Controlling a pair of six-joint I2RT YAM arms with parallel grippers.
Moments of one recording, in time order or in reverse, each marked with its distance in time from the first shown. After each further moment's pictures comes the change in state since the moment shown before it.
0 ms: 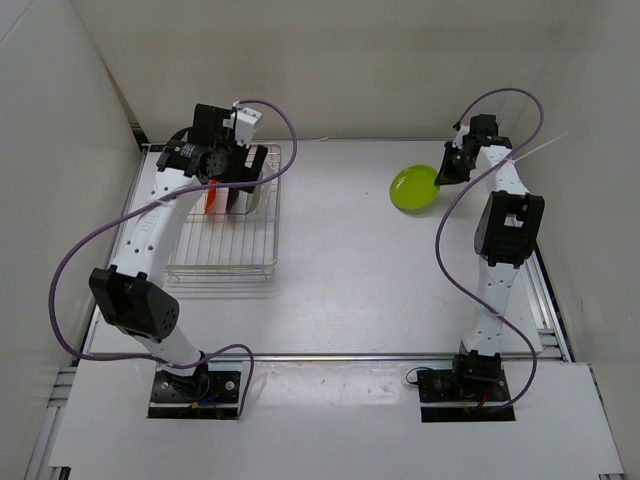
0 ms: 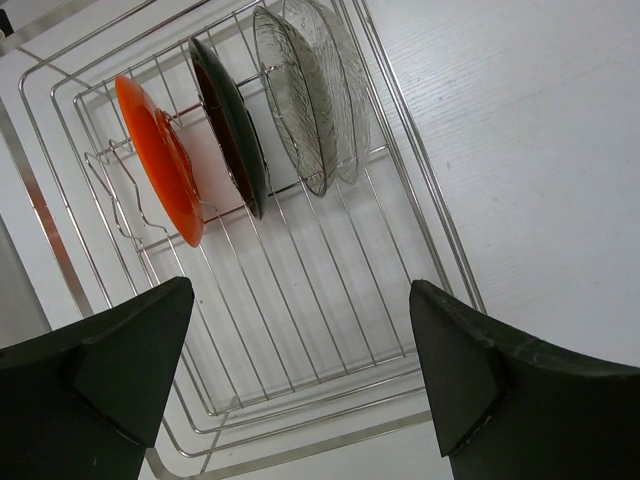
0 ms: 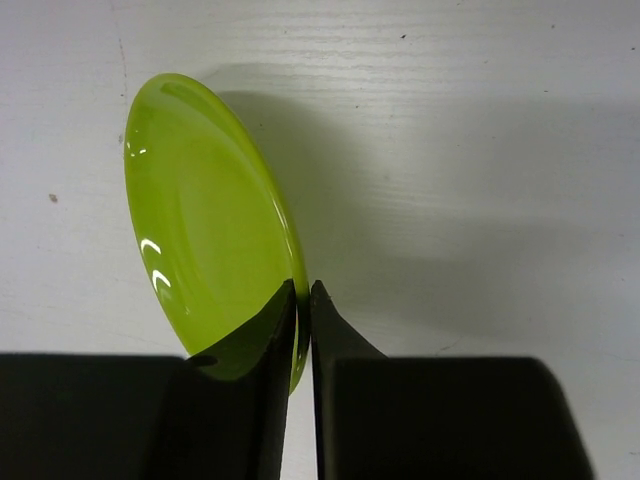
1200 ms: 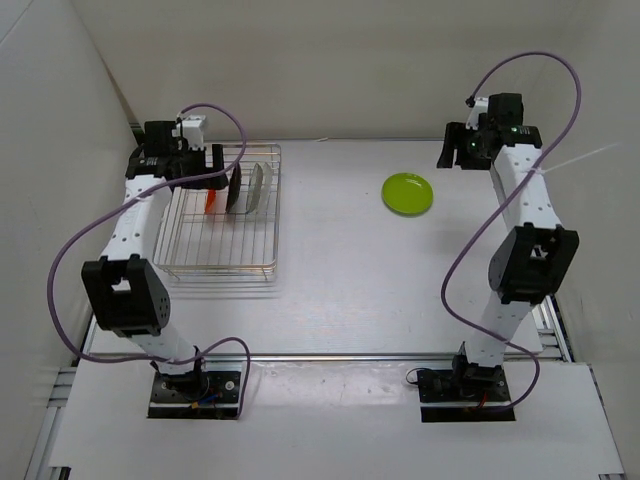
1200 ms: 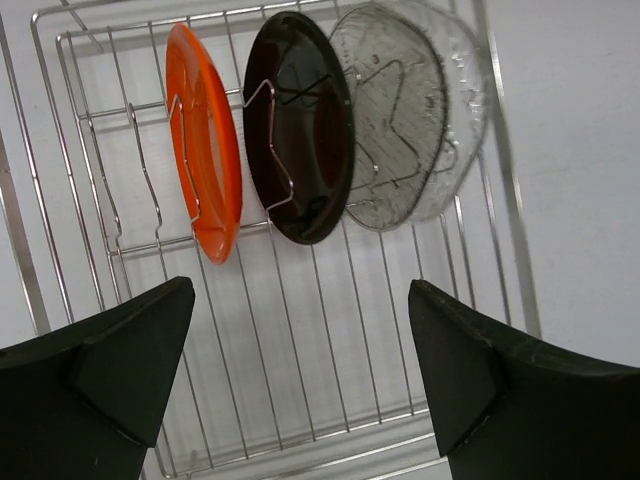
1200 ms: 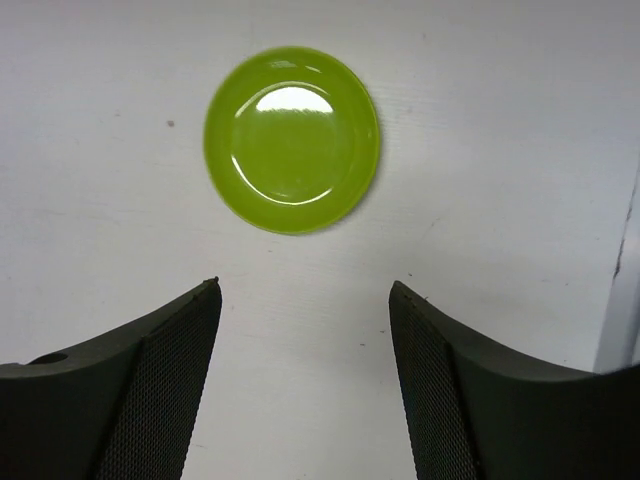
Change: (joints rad) left arm 0.312 -0.016 -0.244 0.269 0.290 -0.116; right arm 0.034 -0.433 -0.203 -0.075 0.058 -0.067
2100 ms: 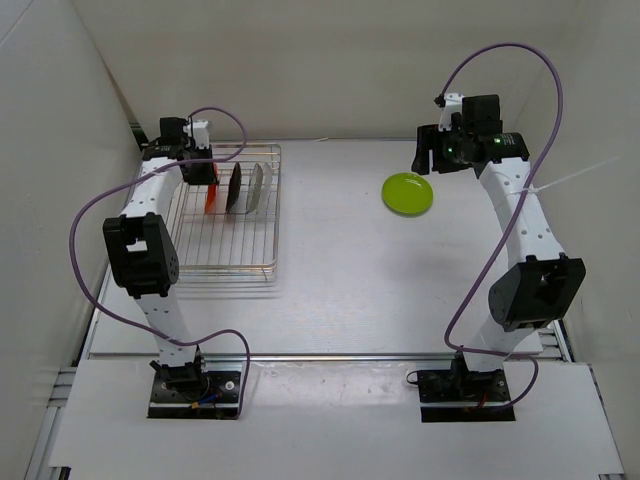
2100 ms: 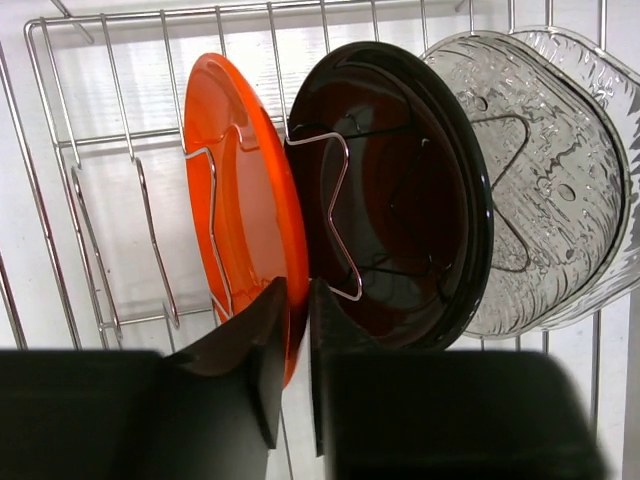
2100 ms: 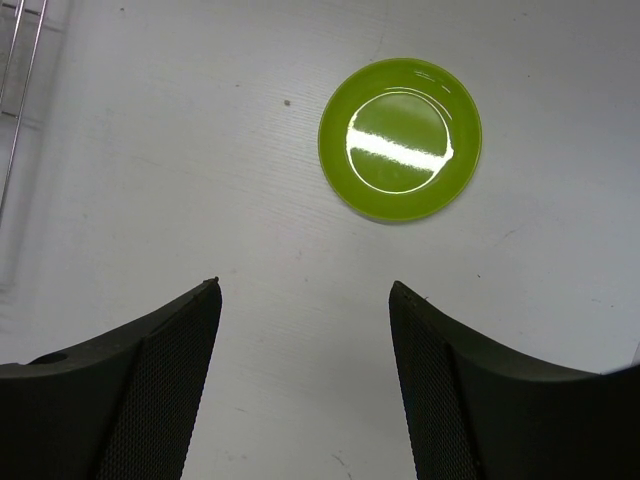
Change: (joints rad) left arm 0.023 0.350 0.186 0.030 -0.025 -0.024; right arm 0.187 -0.242 -0.117 0.004 0.033 -0.025
